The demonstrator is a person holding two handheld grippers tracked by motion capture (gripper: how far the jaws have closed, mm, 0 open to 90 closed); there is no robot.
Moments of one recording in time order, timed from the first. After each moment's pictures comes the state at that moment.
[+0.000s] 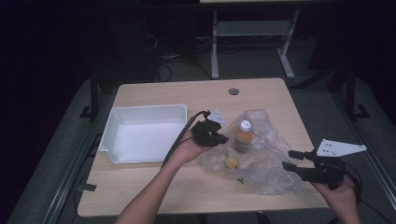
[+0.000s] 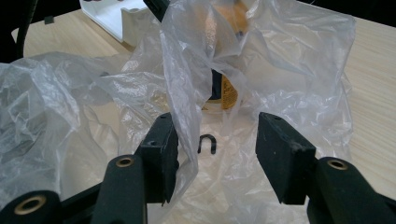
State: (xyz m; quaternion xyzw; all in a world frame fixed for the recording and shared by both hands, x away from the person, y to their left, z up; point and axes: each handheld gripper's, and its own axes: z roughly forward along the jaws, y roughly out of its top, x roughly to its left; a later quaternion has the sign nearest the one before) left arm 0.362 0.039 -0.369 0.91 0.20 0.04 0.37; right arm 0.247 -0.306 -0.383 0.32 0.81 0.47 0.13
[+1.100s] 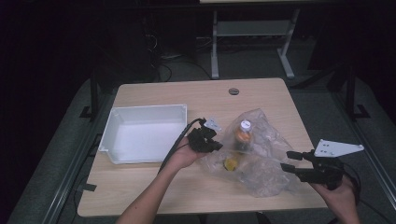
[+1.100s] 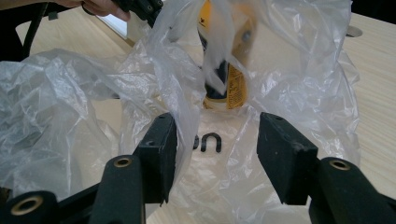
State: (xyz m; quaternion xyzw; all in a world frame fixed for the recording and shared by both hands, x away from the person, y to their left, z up) left arm 0.362 0.052 -0.398 0.91 0.21 0.04 0.34; right arm 0.247 -0.302 -0.383 0.31 0.82 0.47 0.12
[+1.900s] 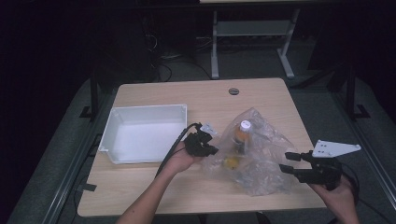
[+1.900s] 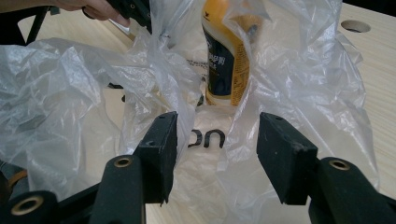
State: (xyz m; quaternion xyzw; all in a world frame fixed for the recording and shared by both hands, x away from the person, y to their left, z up) left arm 0.359 0.063 -0.415 0.91 0.23 0.02 0.33; right arm 0.247 -0.299 -0.384 0.31 0.82 0.46 0.12
